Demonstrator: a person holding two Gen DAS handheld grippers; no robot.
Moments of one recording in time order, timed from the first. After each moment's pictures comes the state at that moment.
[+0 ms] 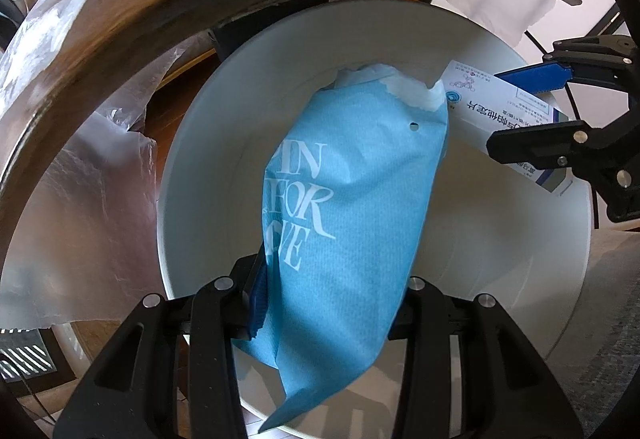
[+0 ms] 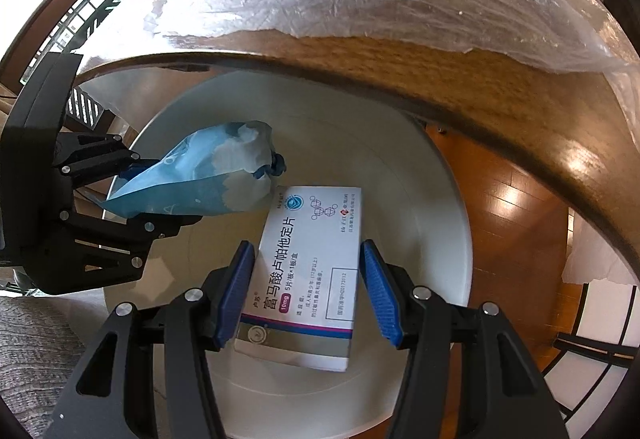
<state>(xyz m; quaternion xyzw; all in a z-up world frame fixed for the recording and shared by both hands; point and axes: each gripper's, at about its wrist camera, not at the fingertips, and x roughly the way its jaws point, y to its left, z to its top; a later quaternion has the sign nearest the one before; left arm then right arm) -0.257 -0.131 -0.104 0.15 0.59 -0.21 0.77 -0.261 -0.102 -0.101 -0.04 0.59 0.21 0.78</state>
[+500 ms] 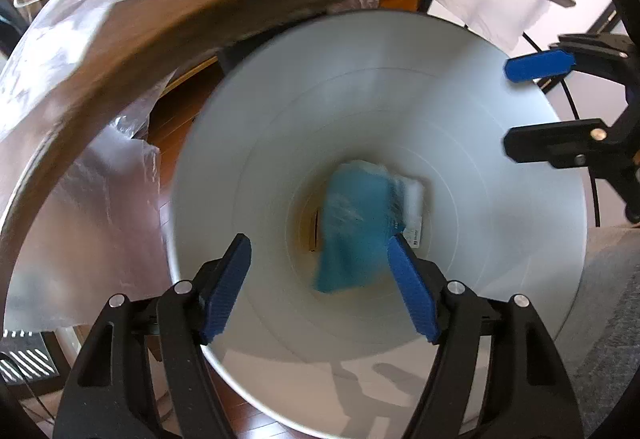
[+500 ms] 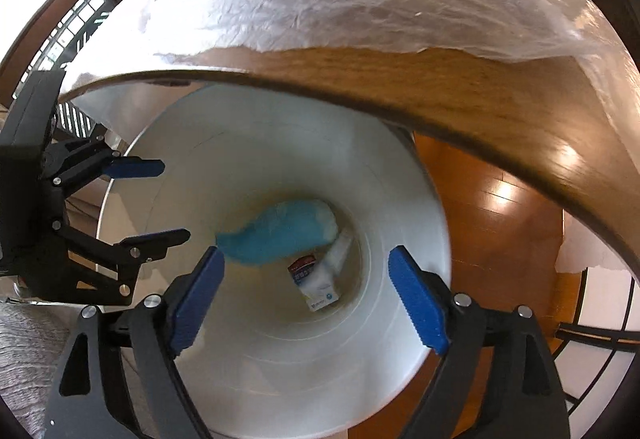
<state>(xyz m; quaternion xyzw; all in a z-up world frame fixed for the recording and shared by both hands) -0.260 -0.131 -0.097 0.15 0.58 -0.20 0.78 -0.265 -0.105 -0.090 -0.02 0.58 0.18 0.80</state>
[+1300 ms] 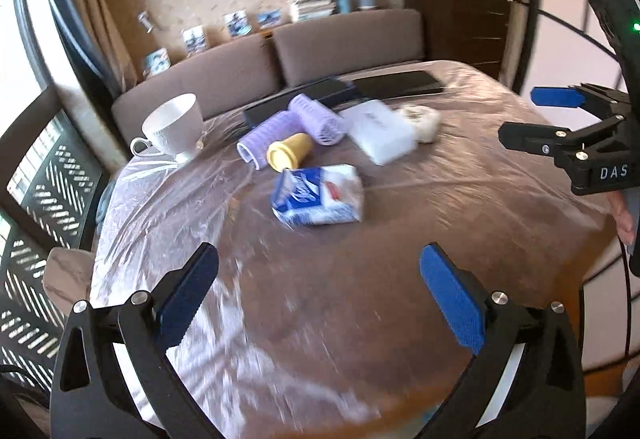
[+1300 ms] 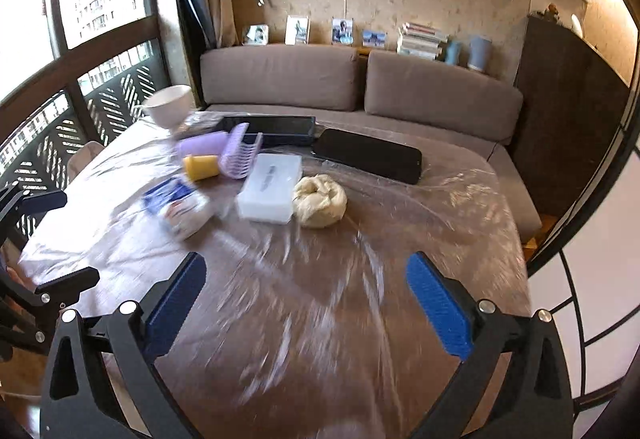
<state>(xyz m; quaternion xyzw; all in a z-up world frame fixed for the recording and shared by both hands) -0.125 -0.099 0.051 0.12 0.40 -0.09 0.91 -0.108 -0.144 0.043 -0.05 0.37 0.10 0.92</state>
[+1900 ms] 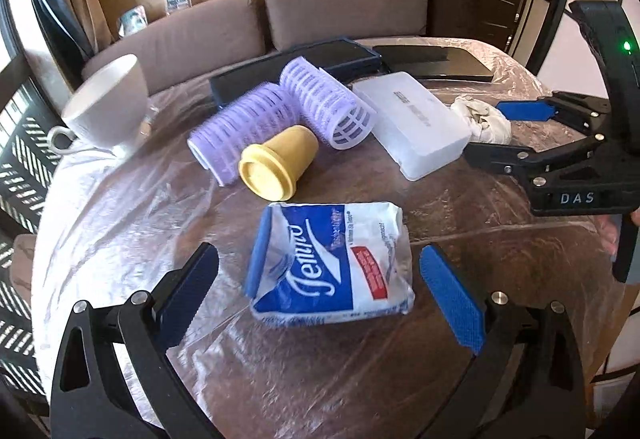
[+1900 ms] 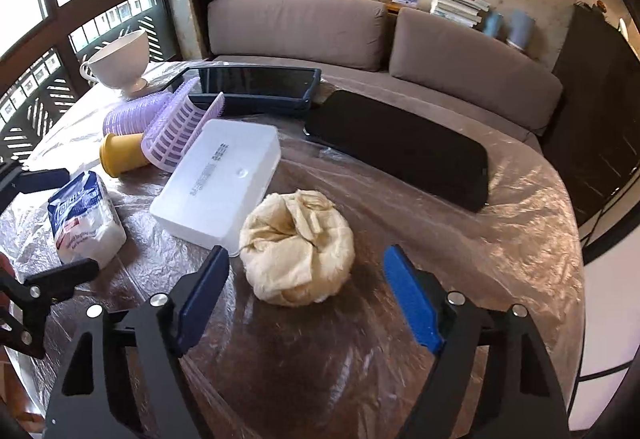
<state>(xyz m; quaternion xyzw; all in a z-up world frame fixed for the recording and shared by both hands) -0.045 -0.096 0.015 0.08 0.46 -0.12 0.88 -0.004 -0.131 -0.018 -0.08 0.44 0.14 0.88</state>
